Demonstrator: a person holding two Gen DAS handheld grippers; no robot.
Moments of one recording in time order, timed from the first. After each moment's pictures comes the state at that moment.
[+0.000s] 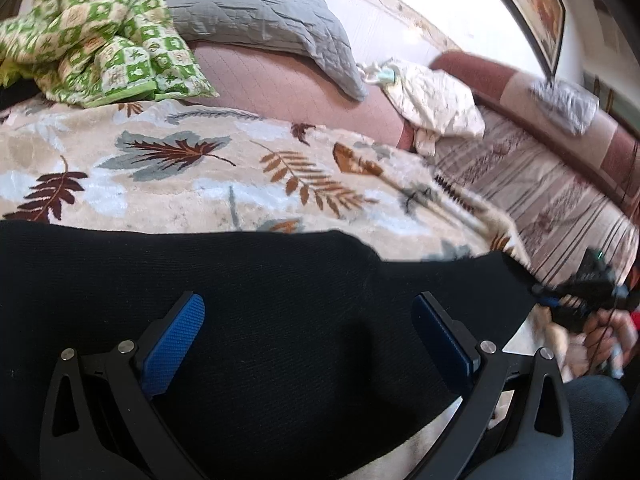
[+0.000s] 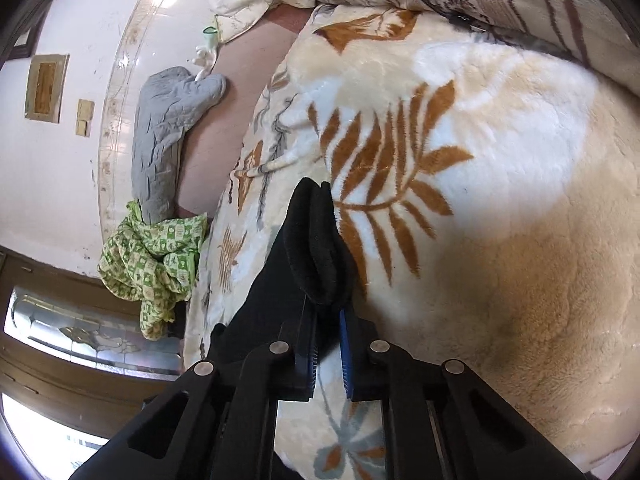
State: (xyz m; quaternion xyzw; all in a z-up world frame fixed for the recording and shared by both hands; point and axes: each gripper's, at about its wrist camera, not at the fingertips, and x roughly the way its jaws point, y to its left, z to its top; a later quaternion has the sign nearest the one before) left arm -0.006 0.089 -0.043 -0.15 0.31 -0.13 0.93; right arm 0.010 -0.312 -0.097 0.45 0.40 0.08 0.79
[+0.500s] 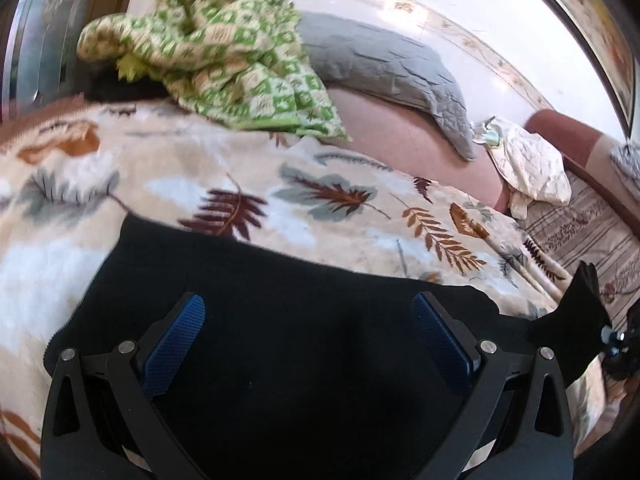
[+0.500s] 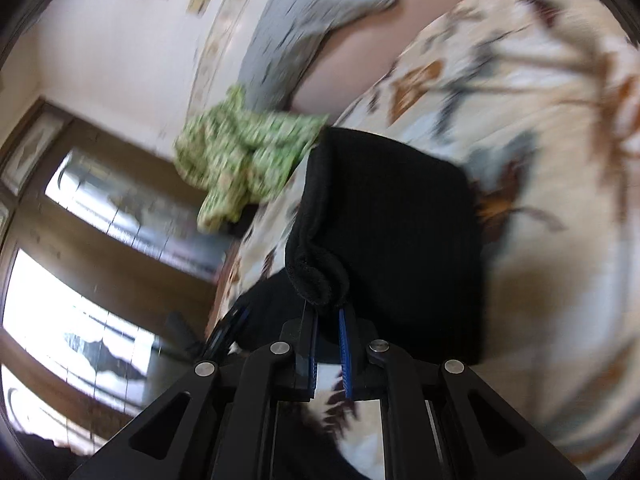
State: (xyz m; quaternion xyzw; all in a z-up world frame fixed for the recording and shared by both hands) left arm -0.033 0.168 -0.043 -0.18 0.28 0.05 0.94; right arm 0.039 -0.173 -0.058 0.32 0.41 0.32 0.79
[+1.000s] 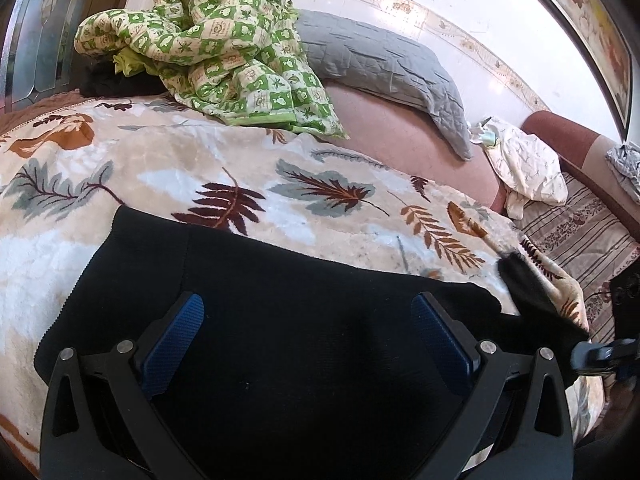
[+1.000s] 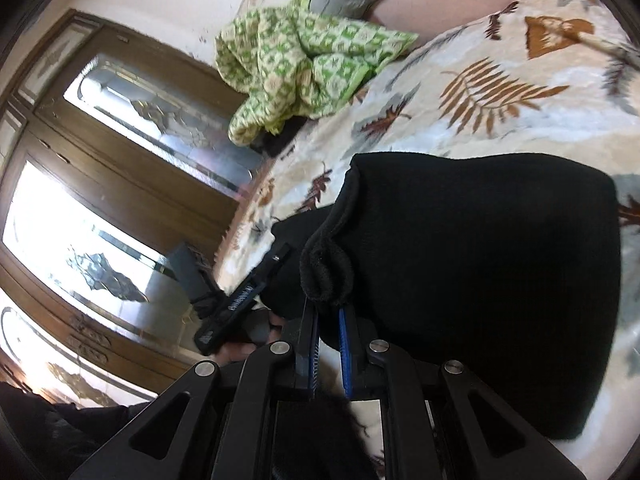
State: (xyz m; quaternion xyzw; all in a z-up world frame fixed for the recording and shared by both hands) left arm -0.034 0.169 -0.051 -0.18 0.27 0.05 0.94; right arm 0.067 -0.027 -0.066 0.21 0.46 0.41 0.76
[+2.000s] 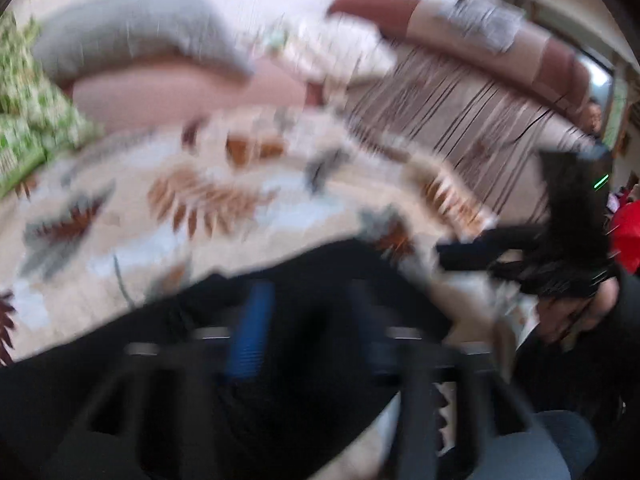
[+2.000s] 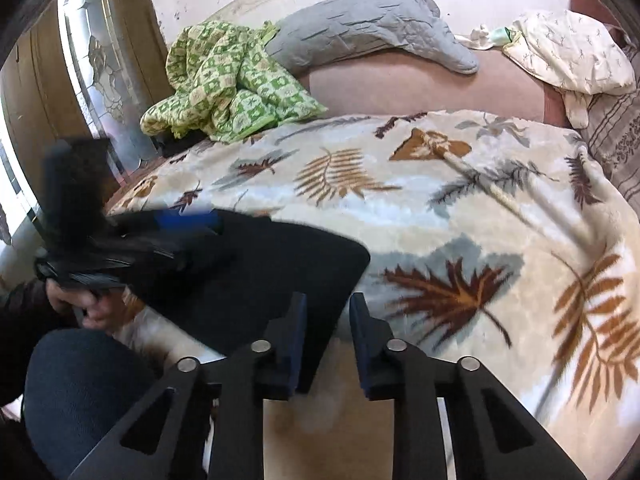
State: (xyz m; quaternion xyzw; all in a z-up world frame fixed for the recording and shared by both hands) left arm 0.033 0.021 -0.017 0.00 0.37 -0.26 0.89; right arm 0.029 -0.100 -0.036 -0.01 0.36 0.23 0.90
